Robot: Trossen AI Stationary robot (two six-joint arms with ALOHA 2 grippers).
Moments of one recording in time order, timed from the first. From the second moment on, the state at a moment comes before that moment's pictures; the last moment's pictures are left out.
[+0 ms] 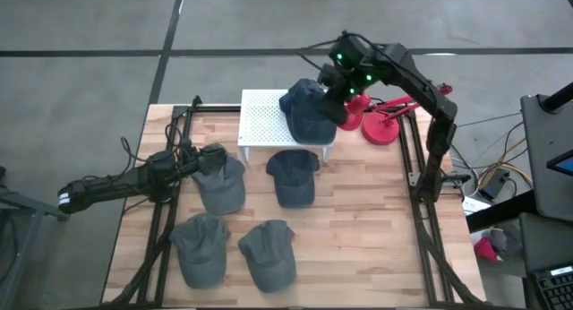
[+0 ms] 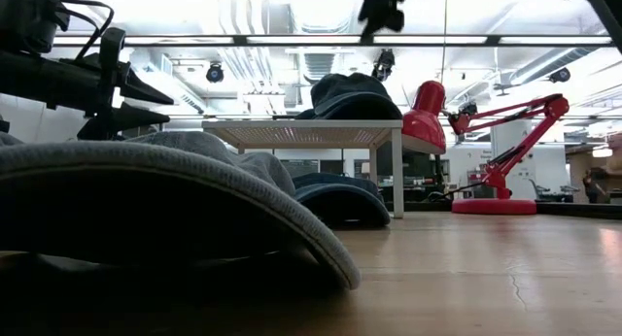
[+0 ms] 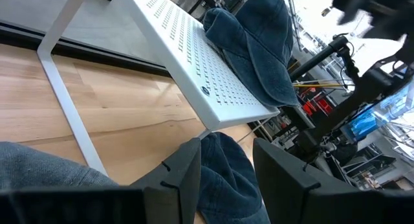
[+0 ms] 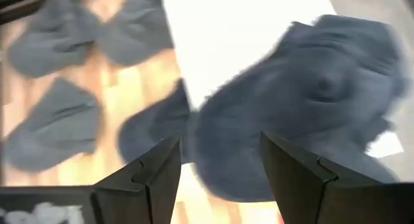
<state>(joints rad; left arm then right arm) 0.23 0.17 0.04 -0.02 -0.31 -0.82 -0.48 1.86 2.36 -1.49 -0.26 -0.09</state>
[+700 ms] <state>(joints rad) 0.23 0.17 0.04 -0.02 -0.31 -0.78 -0.01 1.96 2.35 -1.52 -0.08 0.42</state>
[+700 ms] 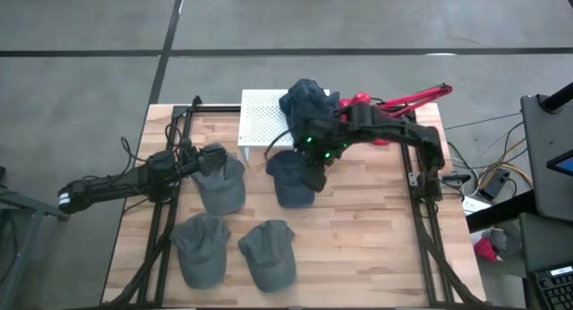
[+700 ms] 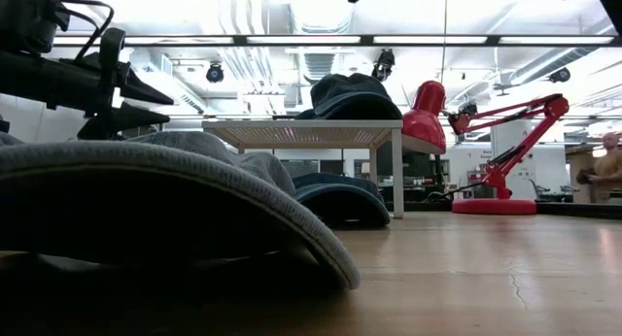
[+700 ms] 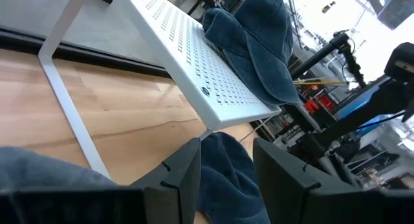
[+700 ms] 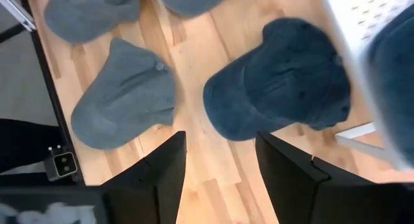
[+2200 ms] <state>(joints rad) 0.23 0.17 0.23 -0.39 -0.35 -0.16 0.02 2.27 2.30 -1.36 0.06 0.70</state>
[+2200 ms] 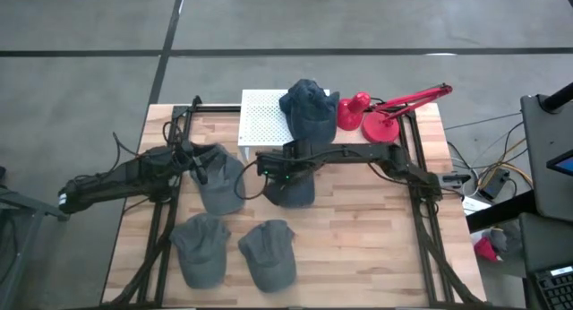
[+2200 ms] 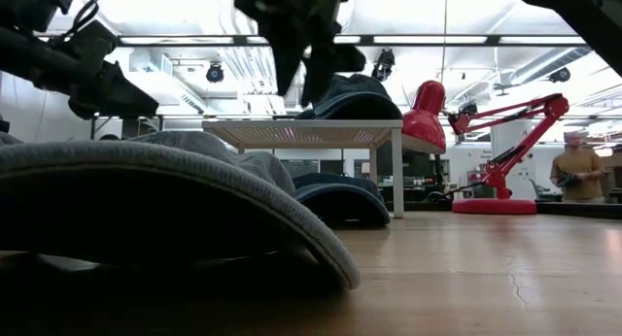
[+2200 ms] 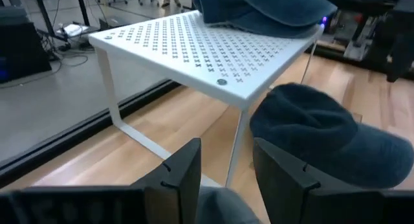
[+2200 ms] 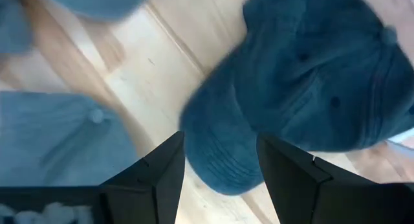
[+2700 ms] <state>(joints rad) 0.23 0.17 0.25 -0.40 -0.35 -0.15 0.01 2.28 2.12 -1.35 0.08 0.76</state>
